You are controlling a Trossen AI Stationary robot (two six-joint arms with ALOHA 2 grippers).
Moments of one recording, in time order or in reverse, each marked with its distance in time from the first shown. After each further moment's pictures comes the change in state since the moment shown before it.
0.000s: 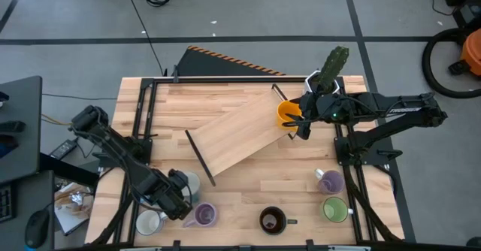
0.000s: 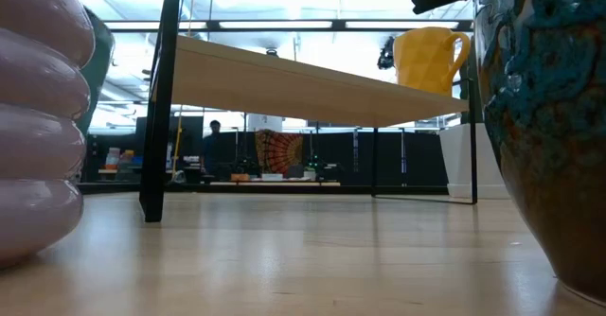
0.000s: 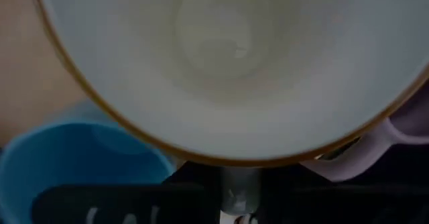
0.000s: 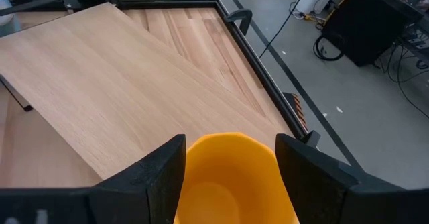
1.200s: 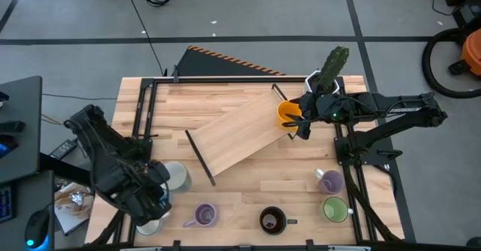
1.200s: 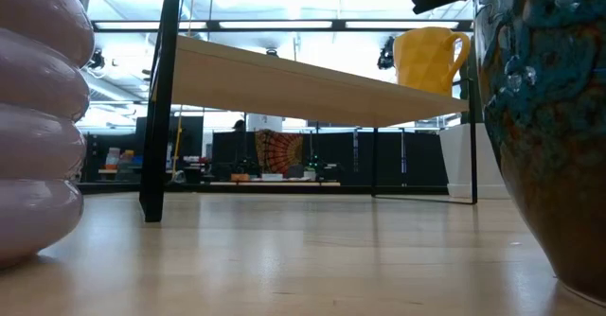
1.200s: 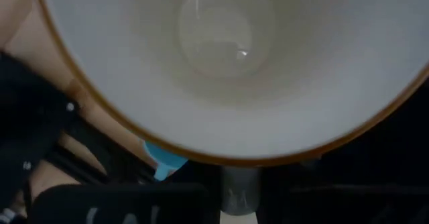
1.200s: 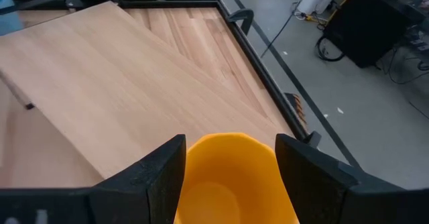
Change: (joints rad) left arm -0.126 -0.019 0.463 -0.548 -0.193 0.055; right arm 0.000 0.000 0.000 0.000 -0.012 -0.008
